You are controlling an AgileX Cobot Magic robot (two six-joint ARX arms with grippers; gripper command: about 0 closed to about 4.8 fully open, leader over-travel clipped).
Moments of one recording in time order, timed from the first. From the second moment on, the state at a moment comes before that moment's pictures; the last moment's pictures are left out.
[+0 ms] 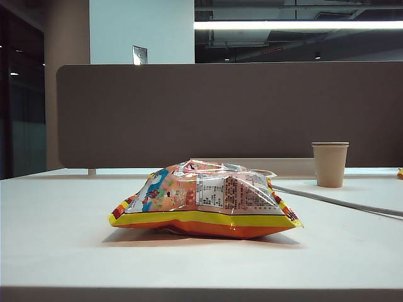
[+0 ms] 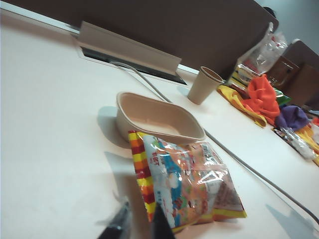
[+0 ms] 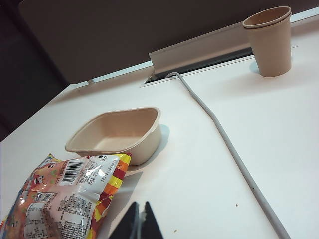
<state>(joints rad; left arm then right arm) -0.13 0.00 0.09 -0.15 0.47 -0.42 0.07 0.00 0.00 -0.04 -0.32 0.39</state>
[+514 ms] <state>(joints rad) -0.13 0.00 0.17 -0.29 0.52 -0.42 0.07 0.00 0.06 -0.17 -0.27 0.39</state>
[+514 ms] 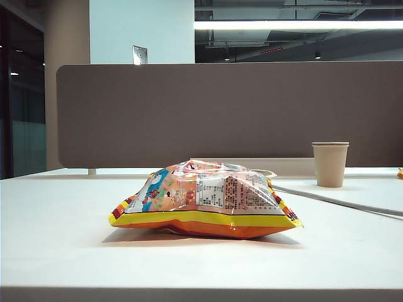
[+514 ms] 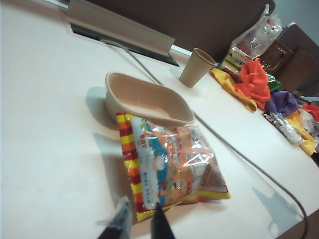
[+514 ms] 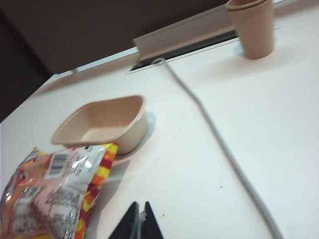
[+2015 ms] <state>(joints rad) -0.13 0.89 0.71 -0.42 0.82 -0.20 0.07 0.61 0.59 -0.45 -0.29 0.37</state>
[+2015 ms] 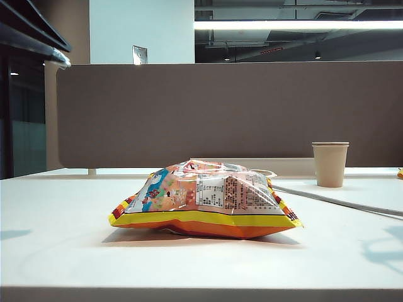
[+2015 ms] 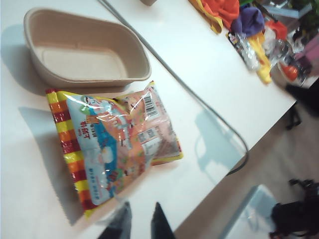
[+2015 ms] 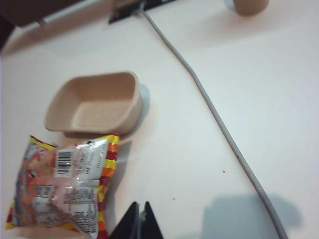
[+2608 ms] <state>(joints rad) -0.15 1.06 0.71 -0.38 0.81 0.01 0.27 1.11 0.71 -0.24 -0.32 0.34</state>
